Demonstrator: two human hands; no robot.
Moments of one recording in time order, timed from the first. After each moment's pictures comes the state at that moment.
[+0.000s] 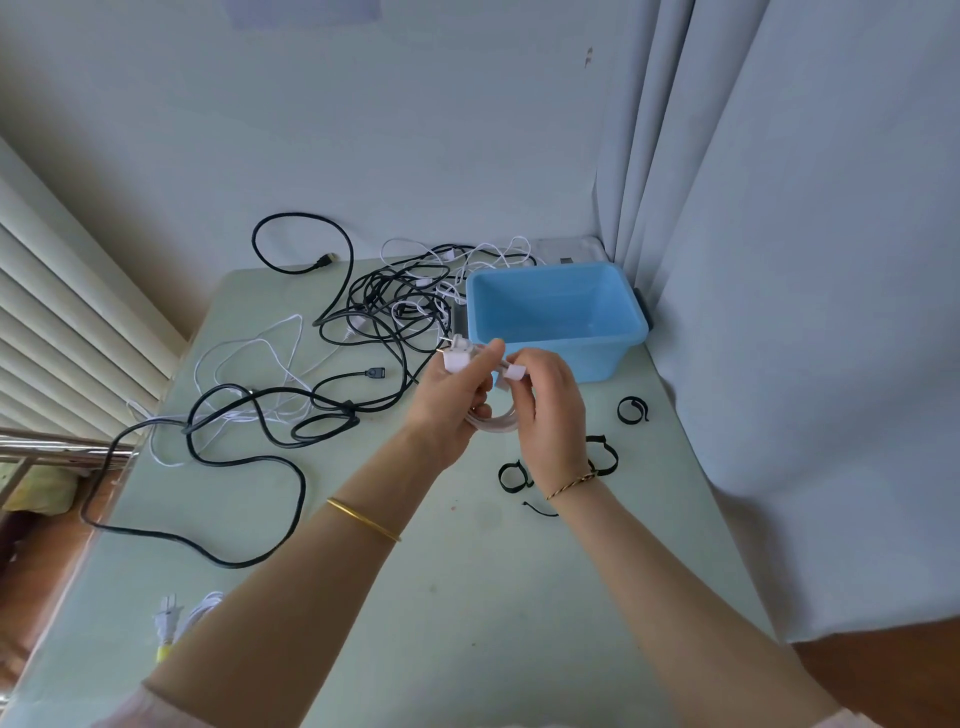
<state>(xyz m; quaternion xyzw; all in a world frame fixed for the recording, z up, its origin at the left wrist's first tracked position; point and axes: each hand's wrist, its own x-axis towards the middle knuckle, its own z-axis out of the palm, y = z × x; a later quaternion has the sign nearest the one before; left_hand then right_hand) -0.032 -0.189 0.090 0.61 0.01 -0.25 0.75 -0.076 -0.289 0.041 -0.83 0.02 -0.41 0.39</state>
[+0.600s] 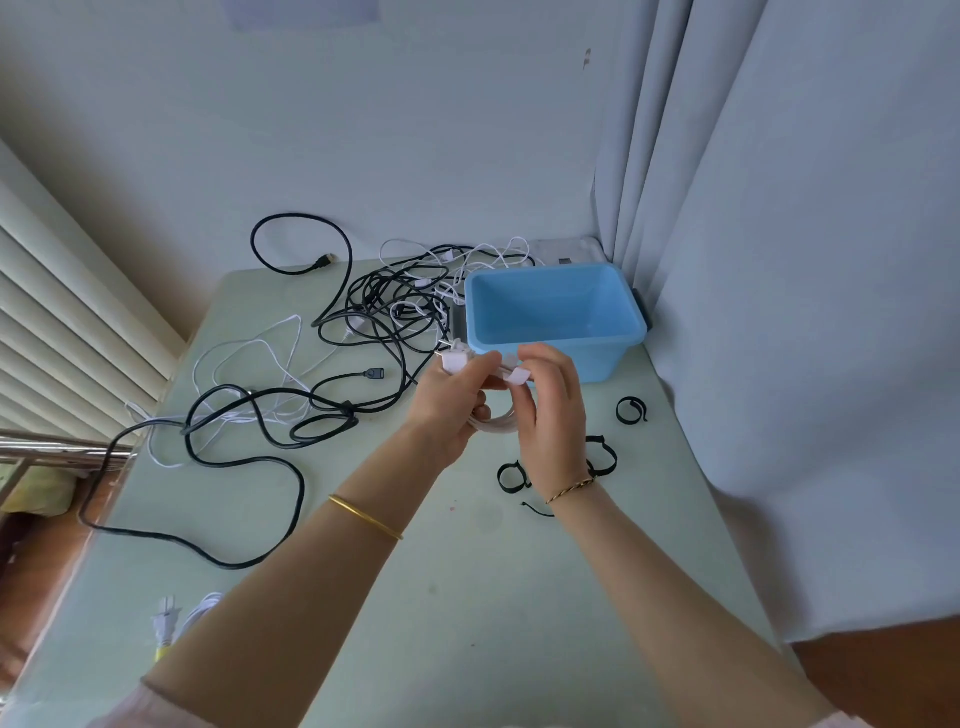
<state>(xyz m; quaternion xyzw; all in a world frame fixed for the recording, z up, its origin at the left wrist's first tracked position) -0.033 -0.193 0.095 0.62 0.04 -0.25 0.74 -0.078 -0.291 0.035 -0.81 -0.01 -0.45 0.38</state>
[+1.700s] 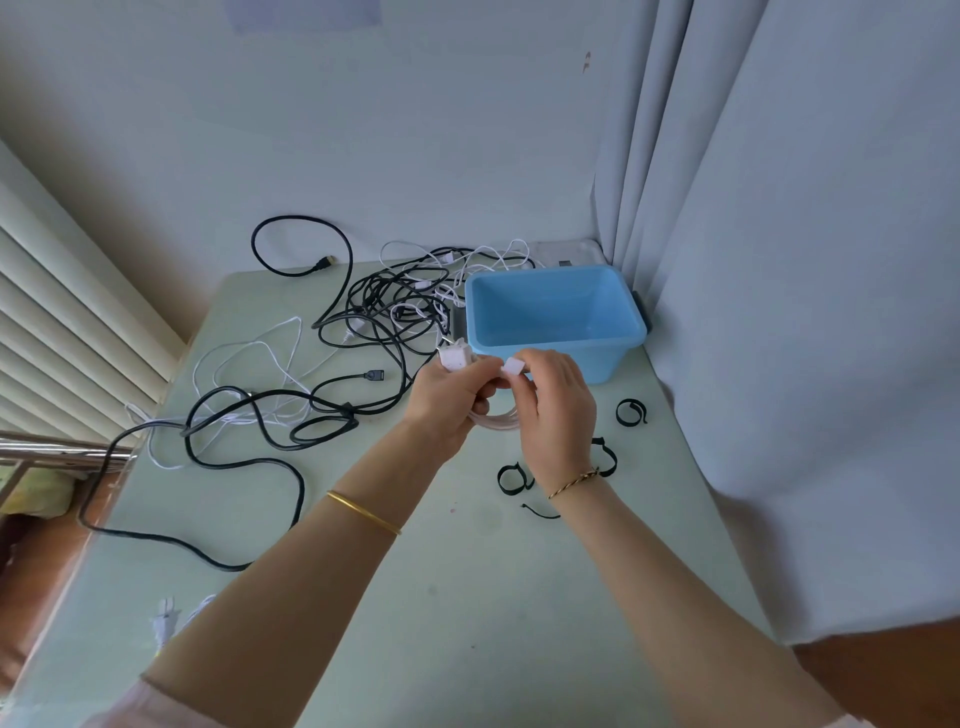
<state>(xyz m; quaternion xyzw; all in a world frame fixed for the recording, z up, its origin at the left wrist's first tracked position) -0.029 -0.192 0.096 0.61 0.03 -0.24 0.75 -0.076 -0.292 0.047 -0.83 0.03 -0.45 0.31</state>
